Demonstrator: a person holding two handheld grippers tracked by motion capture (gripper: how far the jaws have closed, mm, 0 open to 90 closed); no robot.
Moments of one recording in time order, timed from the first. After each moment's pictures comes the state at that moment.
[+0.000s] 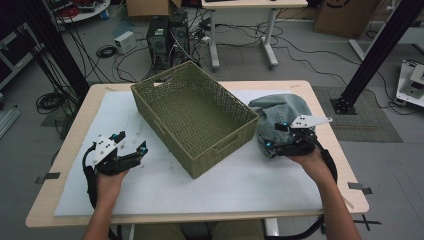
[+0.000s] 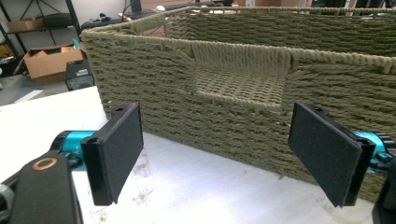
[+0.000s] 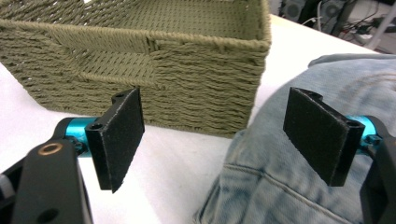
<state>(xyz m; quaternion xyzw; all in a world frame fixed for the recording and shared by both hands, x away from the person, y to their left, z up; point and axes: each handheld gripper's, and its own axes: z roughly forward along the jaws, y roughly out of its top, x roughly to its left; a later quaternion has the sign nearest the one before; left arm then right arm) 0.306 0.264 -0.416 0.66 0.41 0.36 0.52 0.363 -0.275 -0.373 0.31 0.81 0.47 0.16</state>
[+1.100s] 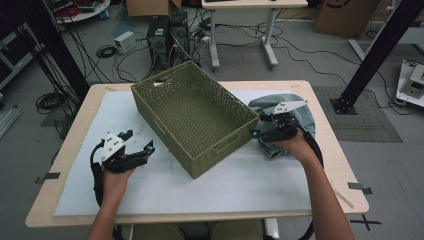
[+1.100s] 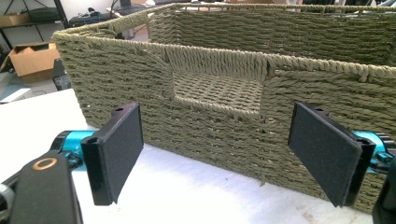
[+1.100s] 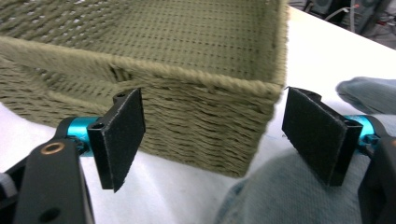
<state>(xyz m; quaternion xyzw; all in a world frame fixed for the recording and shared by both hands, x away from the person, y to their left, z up) 0.311 0.247 -0.411 0.67 0.40 0.34 0.52 0.418 -0.245 -0.378 0.28 0.84 0.46 0.12</state>
